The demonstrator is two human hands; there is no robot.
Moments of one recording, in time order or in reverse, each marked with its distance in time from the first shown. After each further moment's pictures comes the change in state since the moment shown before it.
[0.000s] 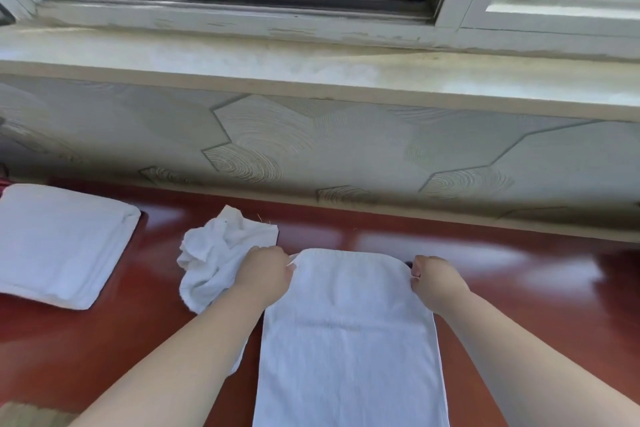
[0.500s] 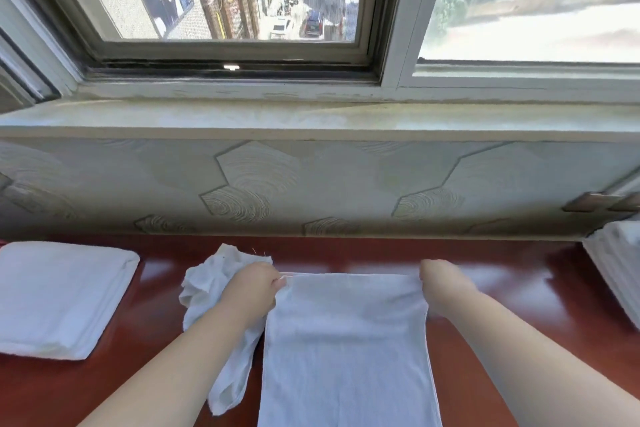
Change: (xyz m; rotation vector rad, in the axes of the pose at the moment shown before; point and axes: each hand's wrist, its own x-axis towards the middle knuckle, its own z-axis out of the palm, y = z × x) left_hand -0.037 -0.008 -0.055 -0.154 0.019 0.086; right_hand -0.075 -0.004 -0.056 -0.211 0.089 0.092
